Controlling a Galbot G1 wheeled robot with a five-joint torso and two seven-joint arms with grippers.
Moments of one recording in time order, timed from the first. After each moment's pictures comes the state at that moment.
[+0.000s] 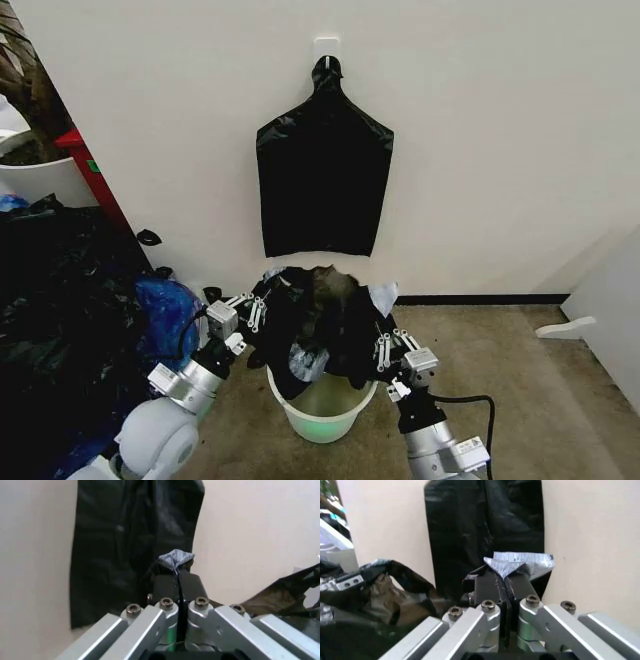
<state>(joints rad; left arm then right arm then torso) 1.40 -0.96 -0.23 -2.05 -0.56 -0.33 0.05 -1.58 1.02 0.00 2.27 0.13 0.25 0.46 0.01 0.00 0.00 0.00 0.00</state>
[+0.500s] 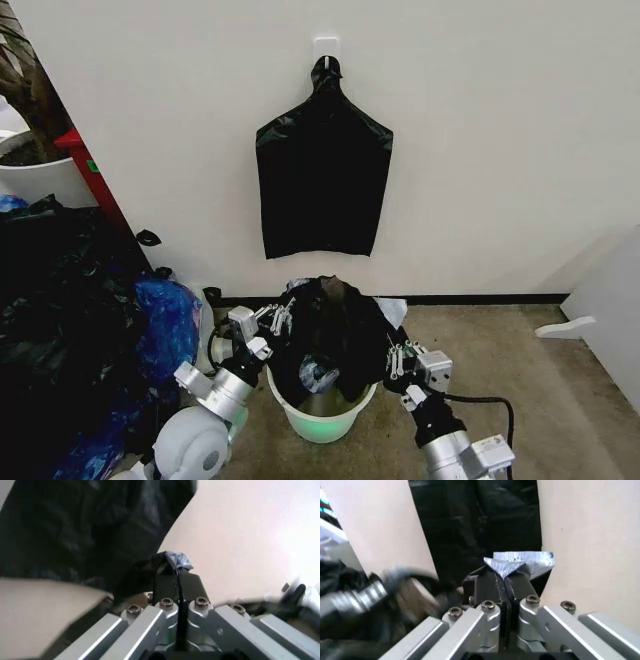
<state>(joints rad) 1.32 -0.94 -0.10 -2.03 -0.96 -0.29 0.12 -1.54 0.94 0.00 2.43 0.39 0.06 0.54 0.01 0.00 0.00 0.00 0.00</state>
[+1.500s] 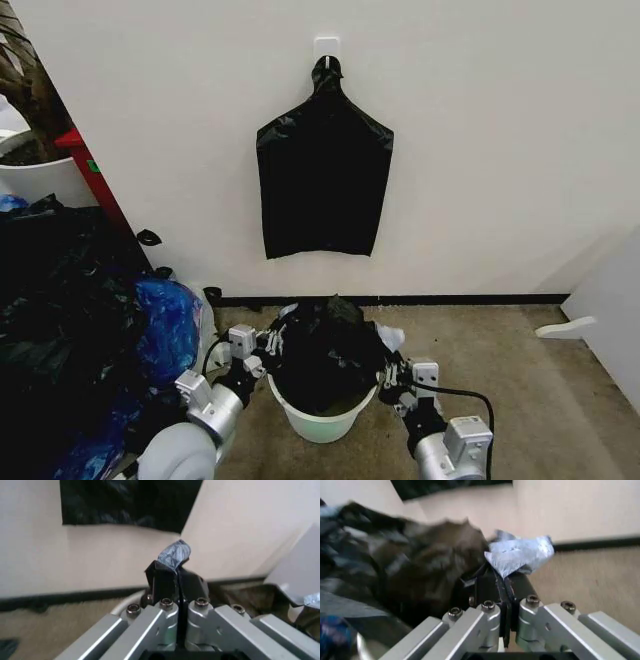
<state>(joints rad) 1.41 -0.70 -0.05 -2.29 -0.82 -0.01 -0.36 -1.56 0.83 -0.11 2.49 0.63 -0.20 0.85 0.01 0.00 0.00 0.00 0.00</state>
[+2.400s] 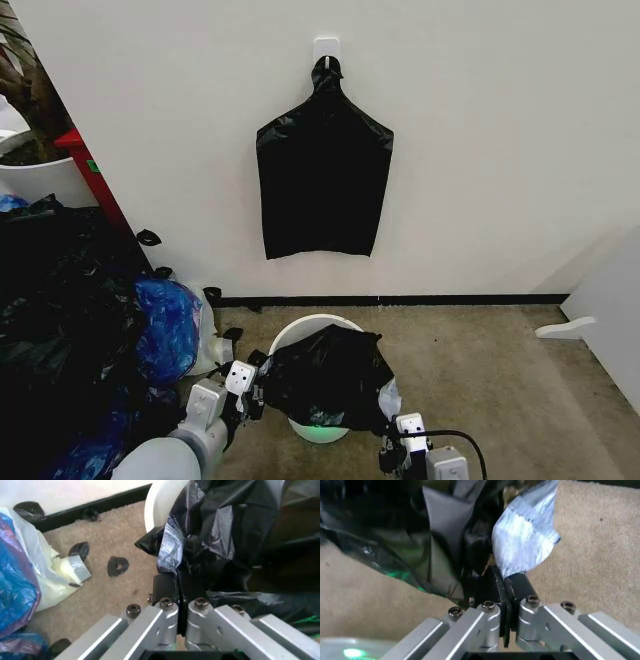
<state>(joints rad) 1.33 -0.56 0.07 -2.38 -0.97 0.49 -0.70 -1.52 0.80 -0.27 2.41 0.70 -0.46 0.94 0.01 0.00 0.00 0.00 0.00</state>
